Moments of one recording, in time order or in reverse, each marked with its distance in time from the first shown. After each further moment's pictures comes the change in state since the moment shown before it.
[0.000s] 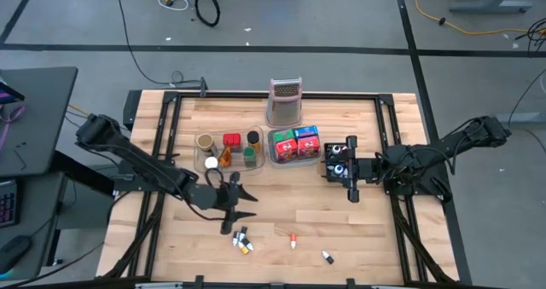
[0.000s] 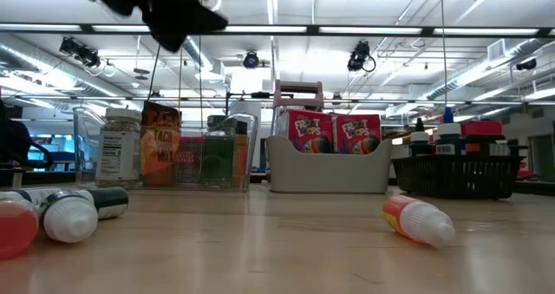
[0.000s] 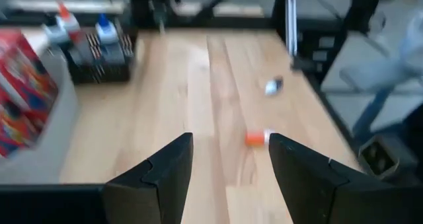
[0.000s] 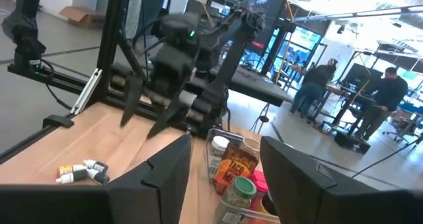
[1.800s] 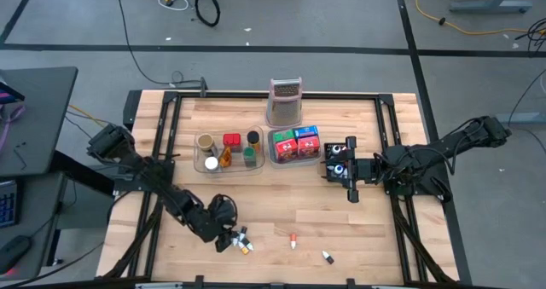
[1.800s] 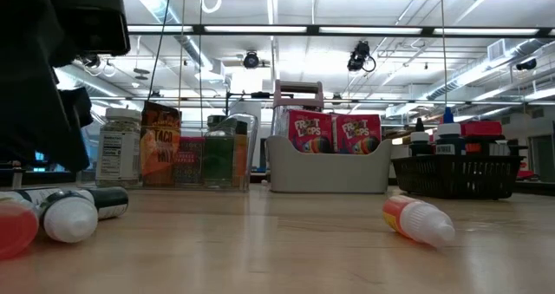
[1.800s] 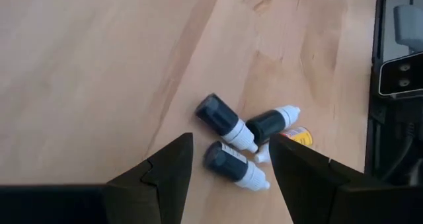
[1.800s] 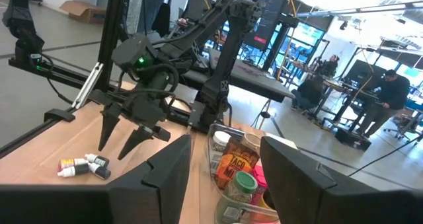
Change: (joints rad) left arm -0.197 0.207 0.008 -0.276 0.045 -0.831; right arm 0.000 0.004 0.000 -0.017 0.000 0.002
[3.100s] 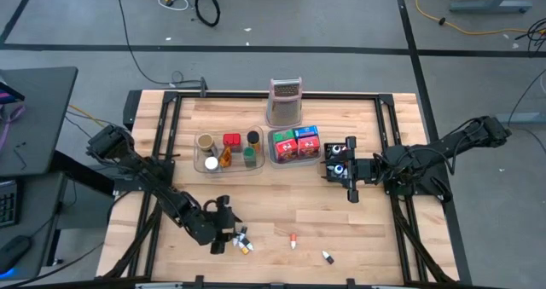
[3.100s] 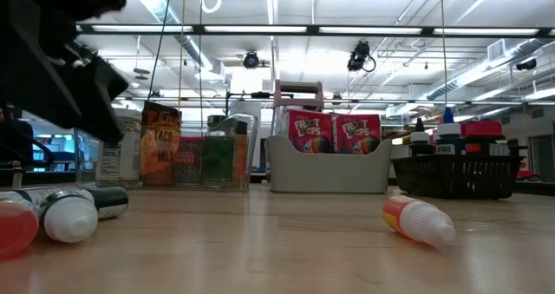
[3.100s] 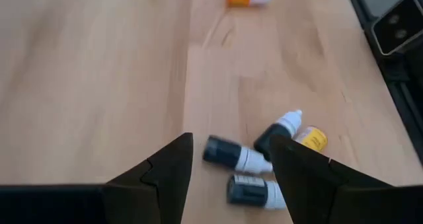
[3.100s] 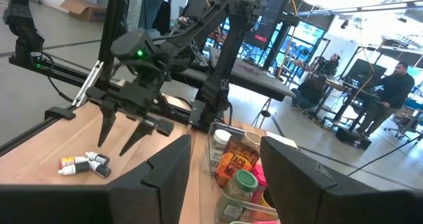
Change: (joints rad) left arm -0.030 0.000 -0.010 0.084 -0.132 0.471; right arm 0.000 0.000 0.000 -0.007 0.000 0.000
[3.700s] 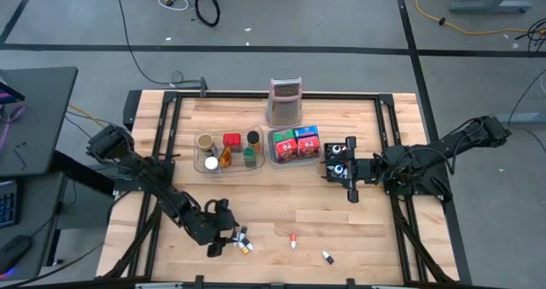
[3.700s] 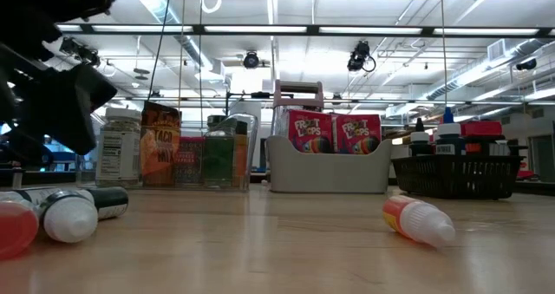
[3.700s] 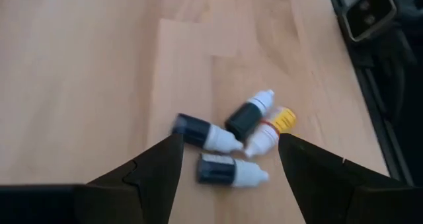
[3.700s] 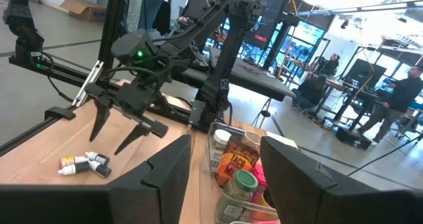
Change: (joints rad) left arm -0.007 0.000 -0.011 0.014 0.102 -0.057; right arm 0.000 0.000 0.000 0.000 0.000 0.000
